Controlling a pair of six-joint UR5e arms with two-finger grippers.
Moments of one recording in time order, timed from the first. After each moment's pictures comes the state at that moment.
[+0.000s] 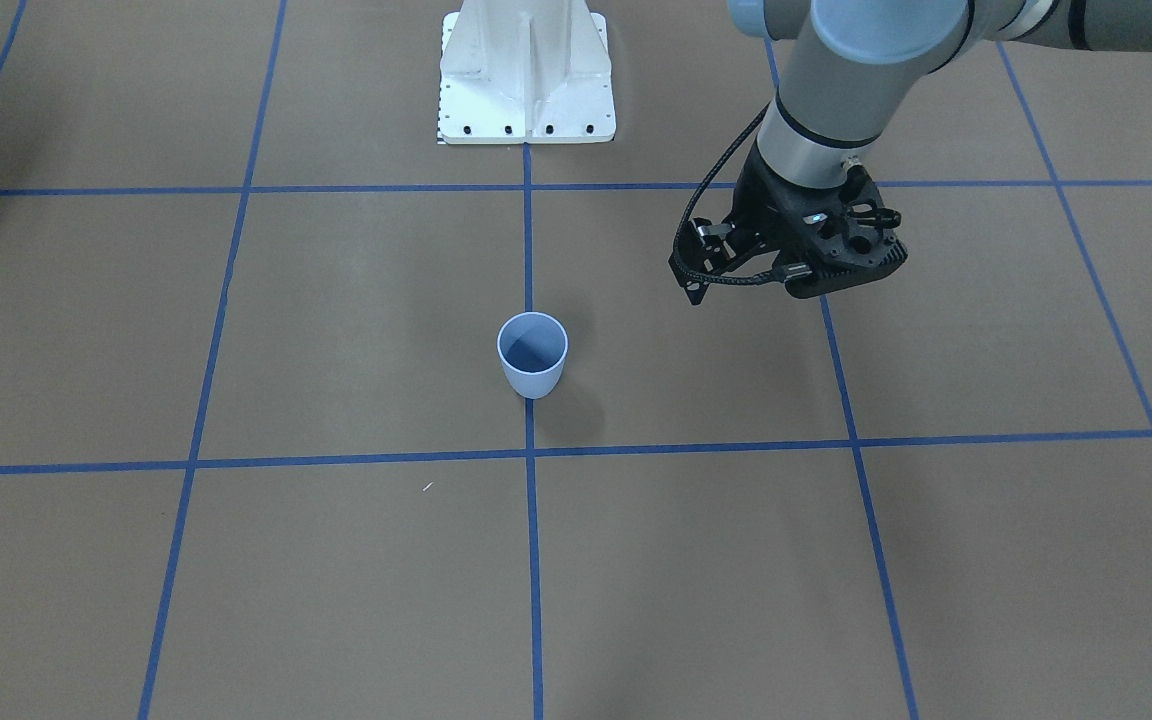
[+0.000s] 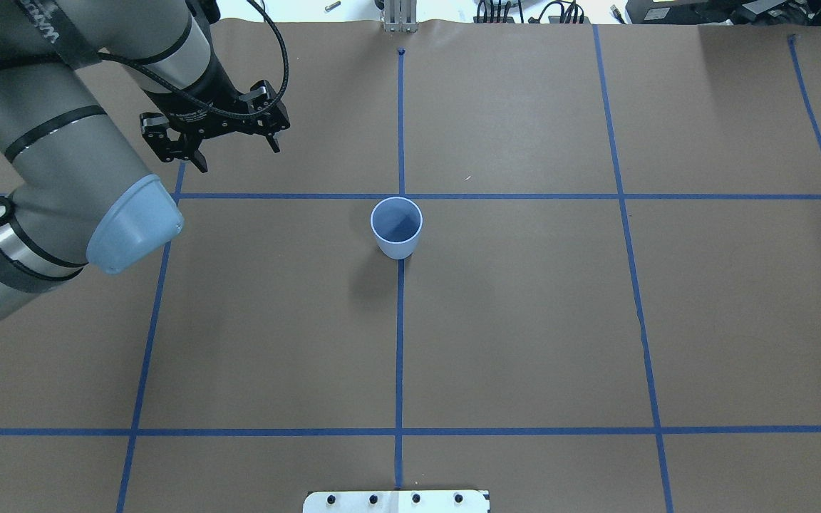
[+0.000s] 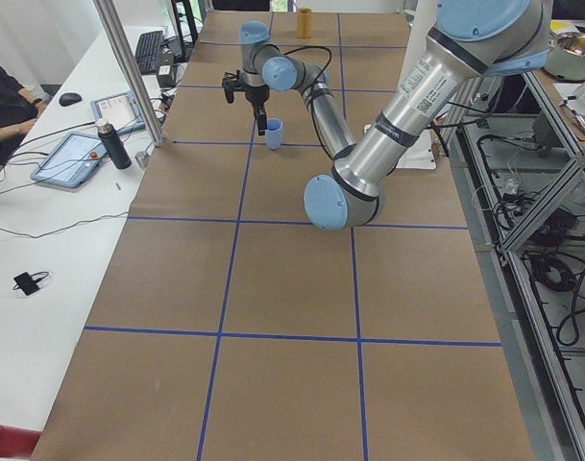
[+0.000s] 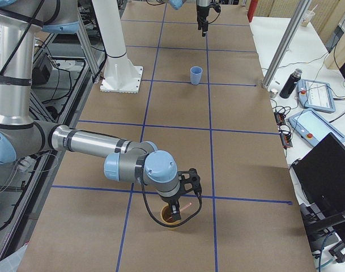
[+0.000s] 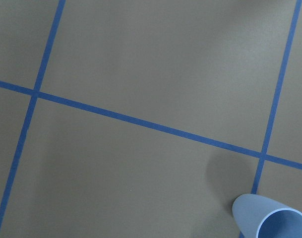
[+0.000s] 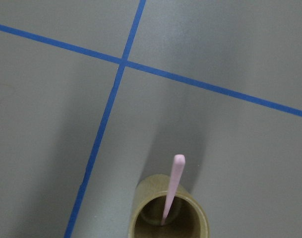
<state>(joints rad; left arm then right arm) -0.87 -2.27 -1.86 -1.26 -2.14 -1.21 1.76 -1.76 1.64 -1.41 2.34 -0.40</state>
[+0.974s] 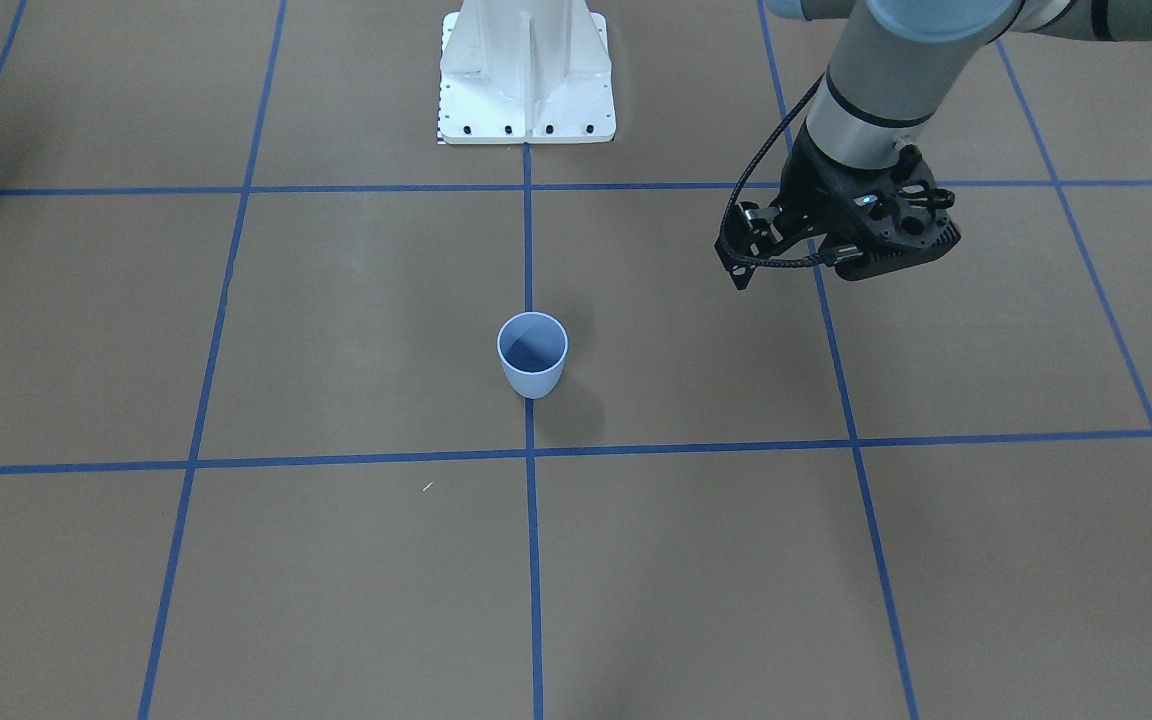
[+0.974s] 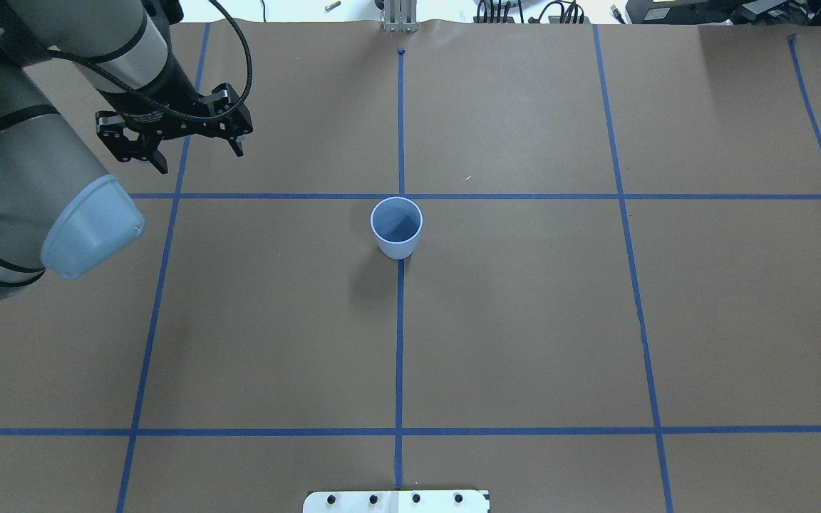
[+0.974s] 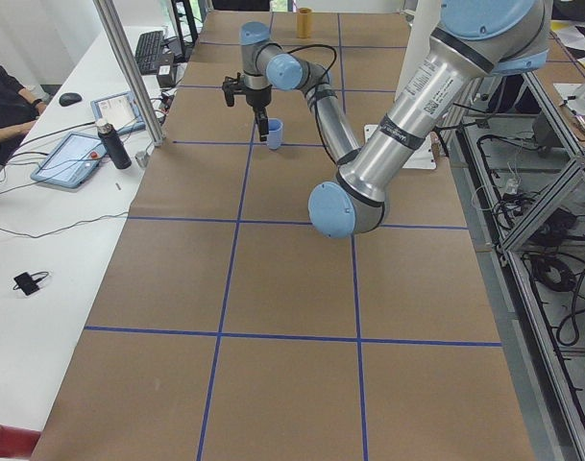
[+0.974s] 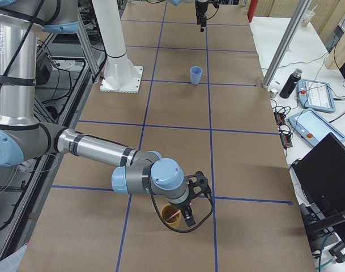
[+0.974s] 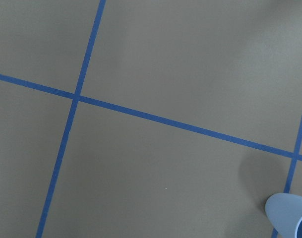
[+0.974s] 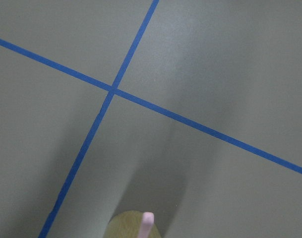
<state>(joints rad) -0.90 -2.22 -1.92 -1.19 -2.14 -1.13 1.75 -1.71 1.54 -1.23 2.34 -0.41</state>
